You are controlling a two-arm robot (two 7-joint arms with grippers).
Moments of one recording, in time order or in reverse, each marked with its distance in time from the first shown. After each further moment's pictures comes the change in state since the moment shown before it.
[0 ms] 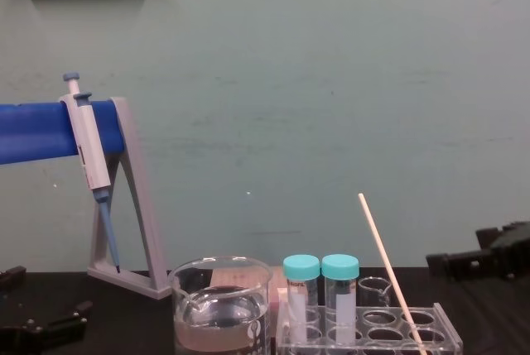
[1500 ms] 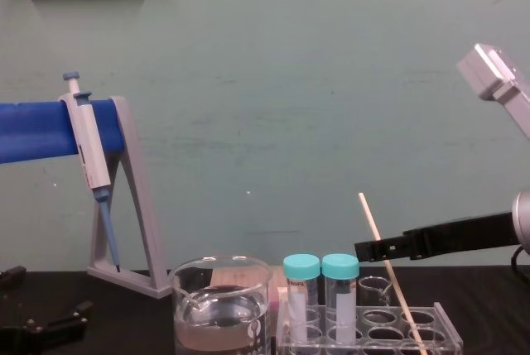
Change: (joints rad) left arm 0.000 0.000 0.000 0.000 0.000 0.000 0.000; right arm 0.248 -0.228 -0.059 0.358 -0.020 0.032 0.098
